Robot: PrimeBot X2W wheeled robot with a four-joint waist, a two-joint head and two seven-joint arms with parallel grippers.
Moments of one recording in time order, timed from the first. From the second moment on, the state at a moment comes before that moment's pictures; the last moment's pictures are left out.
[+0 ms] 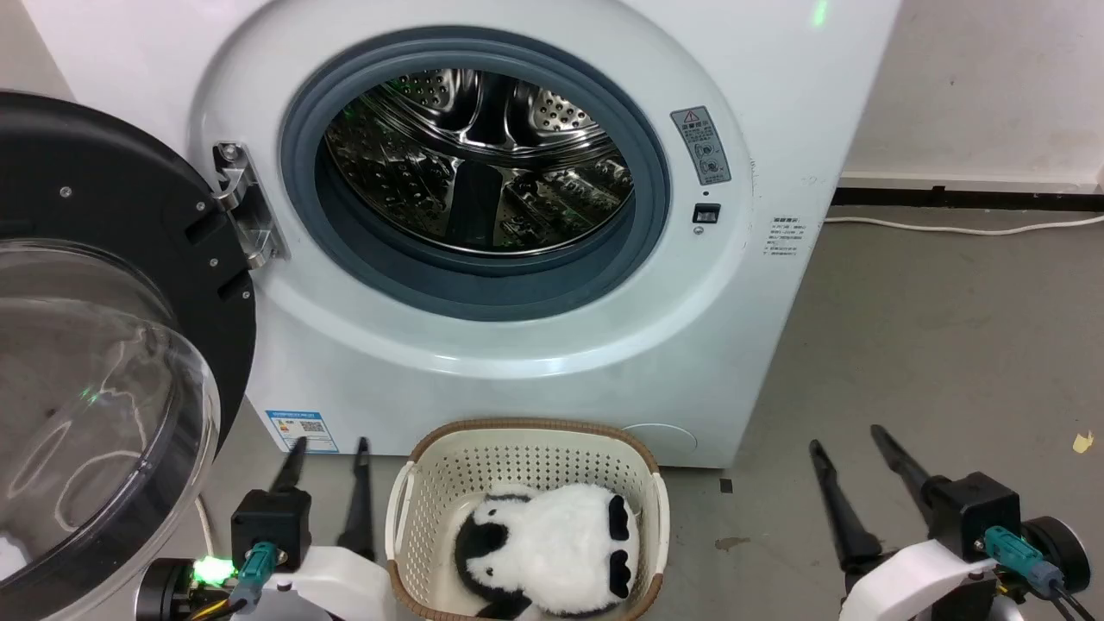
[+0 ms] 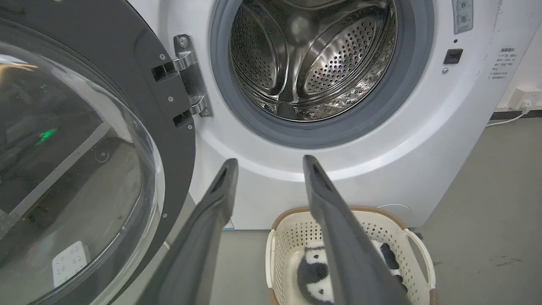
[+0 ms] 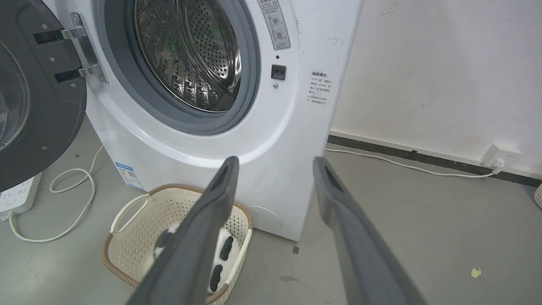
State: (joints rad) left arm 0.02 0.05 -0.01 0.00 0.00 0.00 0.00; right arm 0.01 -0.05 0.00 0.00 0.01 0.13 0.00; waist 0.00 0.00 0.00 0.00
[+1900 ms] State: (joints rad) left arm -0.25 0.14 -0.10 0.39 -0.06 -0.04 0.02; right arm -0.10 -0.05 0.02 0.00 0.14 0.13 -0.11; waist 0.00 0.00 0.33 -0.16
